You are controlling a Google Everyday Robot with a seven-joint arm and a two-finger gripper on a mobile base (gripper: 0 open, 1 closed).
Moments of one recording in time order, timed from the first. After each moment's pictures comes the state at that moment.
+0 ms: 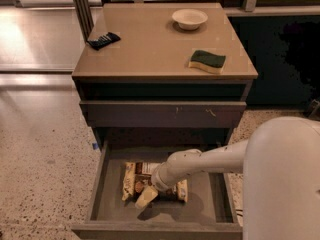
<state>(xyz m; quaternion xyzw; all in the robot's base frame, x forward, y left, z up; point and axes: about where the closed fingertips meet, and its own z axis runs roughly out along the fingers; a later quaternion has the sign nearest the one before) 0.520 0.040 0.400 -0.49 0.83 0.21 0.19</state>
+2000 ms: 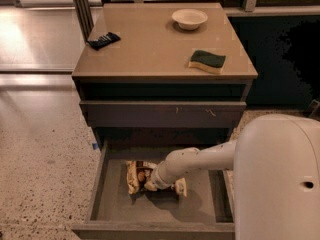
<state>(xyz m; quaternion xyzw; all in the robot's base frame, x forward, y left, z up) 0.532 0.041 0.390 -0.49 0.83 0.20 0.18</state>
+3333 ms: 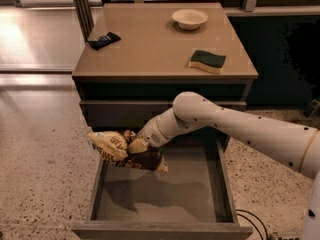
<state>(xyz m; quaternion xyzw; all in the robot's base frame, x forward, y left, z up) 0.560 0.086 0.627 -0.50 0.76 0.34 0.24</state>
